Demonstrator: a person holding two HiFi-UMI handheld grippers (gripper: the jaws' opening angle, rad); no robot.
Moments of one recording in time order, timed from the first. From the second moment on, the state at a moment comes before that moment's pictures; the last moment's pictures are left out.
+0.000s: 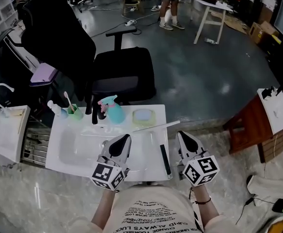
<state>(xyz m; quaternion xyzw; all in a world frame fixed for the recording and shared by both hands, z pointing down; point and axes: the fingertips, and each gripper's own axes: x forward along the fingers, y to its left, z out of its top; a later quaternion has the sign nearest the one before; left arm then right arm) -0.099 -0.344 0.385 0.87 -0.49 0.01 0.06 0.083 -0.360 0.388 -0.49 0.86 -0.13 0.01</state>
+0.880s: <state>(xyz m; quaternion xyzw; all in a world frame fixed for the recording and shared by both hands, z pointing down) -0.117 -0.338 0.379 0.85 -0.52 0.01 0.04 0.099 -0.357 0.391 -0.53 0.84 -0.14 0.03</state>
